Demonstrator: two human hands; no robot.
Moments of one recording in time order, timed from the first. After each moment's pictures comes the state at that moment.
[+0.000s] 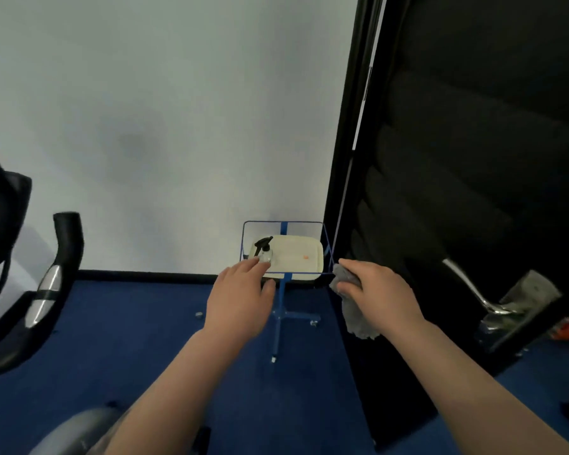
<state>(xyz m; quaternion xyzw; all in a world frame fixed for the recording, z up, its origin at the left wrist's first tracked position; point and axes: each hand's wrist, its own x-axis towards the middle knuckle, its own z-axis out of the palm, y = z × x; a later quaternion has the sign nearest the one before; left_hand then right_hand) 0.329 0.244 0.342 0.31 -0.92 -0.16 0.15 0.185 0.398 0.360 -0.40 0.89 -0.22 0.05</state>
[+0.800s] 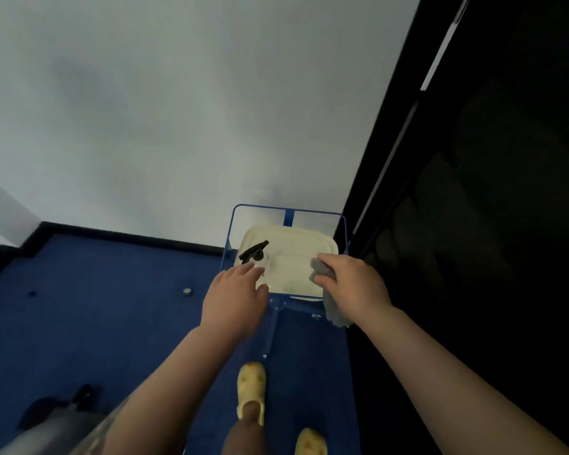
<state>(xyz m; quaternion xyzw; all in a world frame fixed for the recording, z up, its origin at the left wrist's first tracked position) 0.109 0.064 0.225 0.38 -0.90 -0.20 0.02 -0.051 0.175 0.239 -0.43 0.86 -0.19 0.18</state>
